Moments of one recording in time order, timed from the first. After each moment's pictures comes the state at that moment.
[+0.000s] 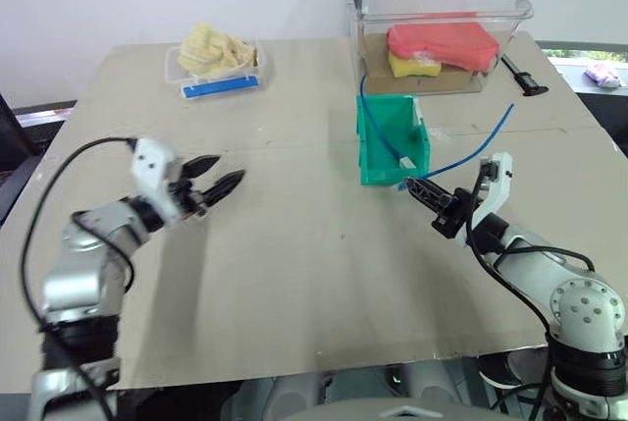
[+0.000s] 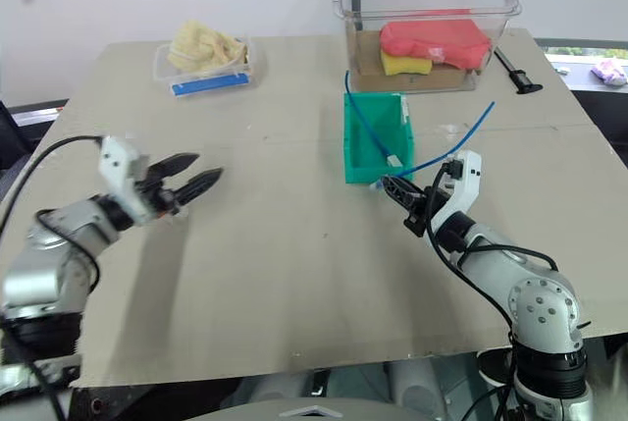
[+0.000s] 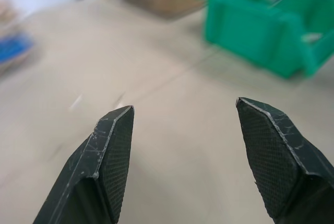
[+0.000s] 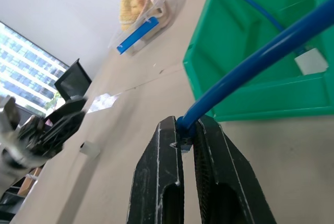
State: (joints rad) left arm -0.16 0.72 0.35 -0.01 -0.47 0.36 -0.85; right arm -0.18 -0.33 -0.12 -0.49 1.30 0.85 -0.09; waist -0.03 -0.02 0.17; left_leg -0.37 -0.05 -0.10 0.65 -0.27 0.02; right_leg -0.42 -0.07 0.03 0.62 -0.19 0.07
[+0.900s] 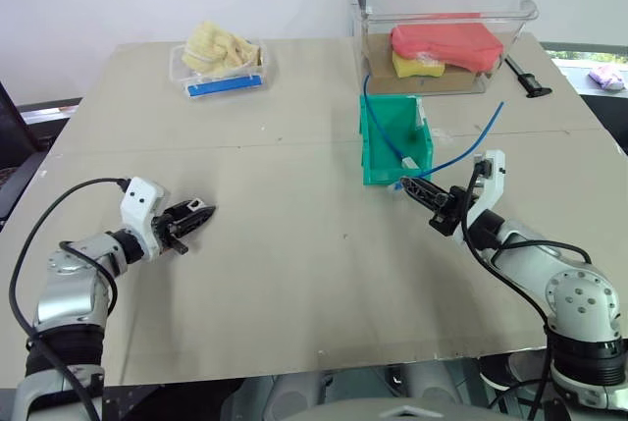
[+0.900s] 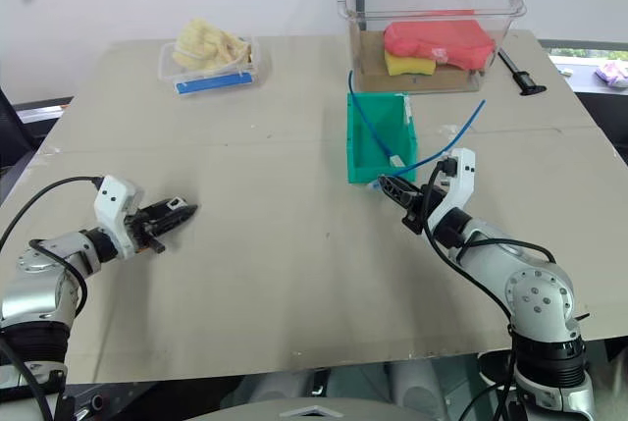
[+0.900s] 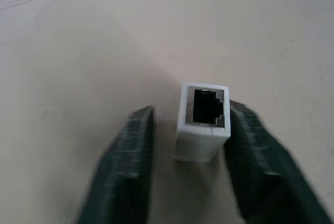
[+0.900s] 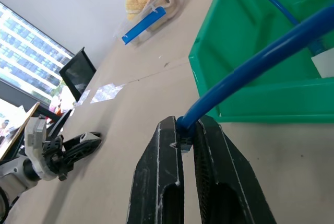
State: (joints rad) left arm -0.19 0.76 0.28 0.39 -0.32 0.16 -0.97; right arm -0.19 -0.35 -0.11 -0.47 1.27 0.86 -0.04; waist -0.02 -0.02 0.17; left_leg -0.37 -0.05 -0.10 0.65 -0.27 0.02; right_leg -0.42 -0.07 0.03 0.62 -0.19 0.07
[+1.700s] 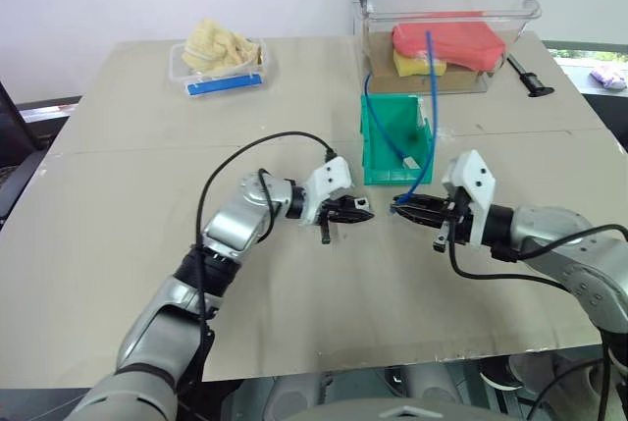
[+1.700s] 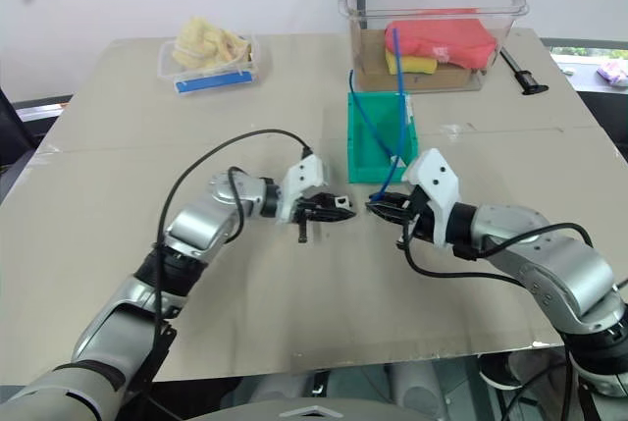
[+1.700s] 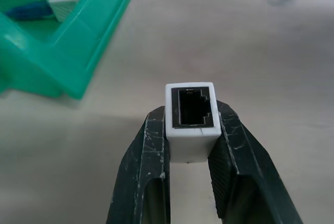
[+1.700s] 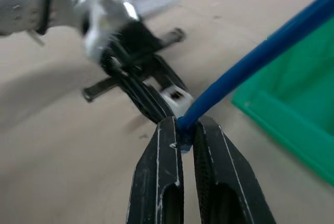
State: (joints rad) left arm -0.64 0.48 -0.38 0.17 -0.17 0.36 -1.11; right arm -0.36 -0.75 0.18 -0.56 0.69 0.73 0.56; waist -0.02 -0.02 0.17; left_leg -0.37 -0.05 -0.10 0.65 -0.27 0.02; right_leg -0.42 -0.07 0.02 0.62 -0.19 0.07
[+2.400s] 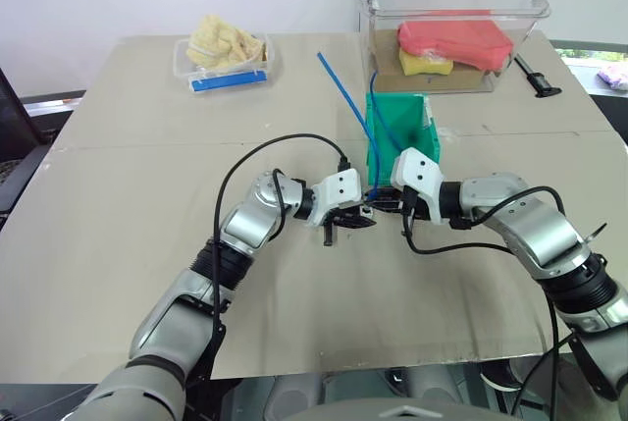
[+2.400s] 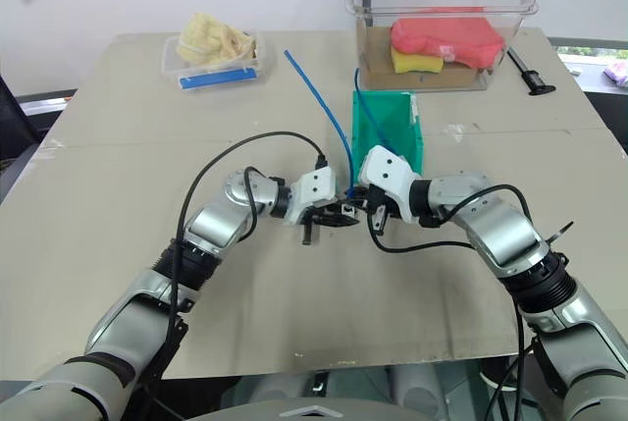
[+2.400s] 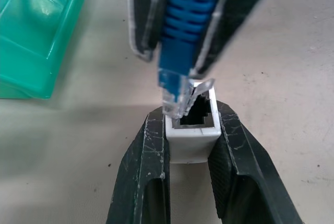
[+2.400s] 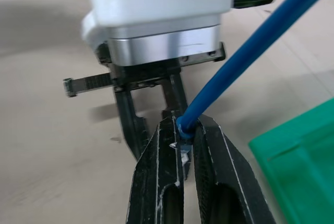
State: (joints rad) left arm -0.67 0.44 -0.41 0.28 -0.06 0.21 -1.16; right arm -0.58 -0.61 0.40 -0.23 0.31 0.56 0.86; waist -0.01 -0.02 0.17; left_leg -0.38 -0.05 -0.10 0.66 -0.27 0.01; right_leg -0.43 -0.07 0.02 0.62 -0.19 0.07
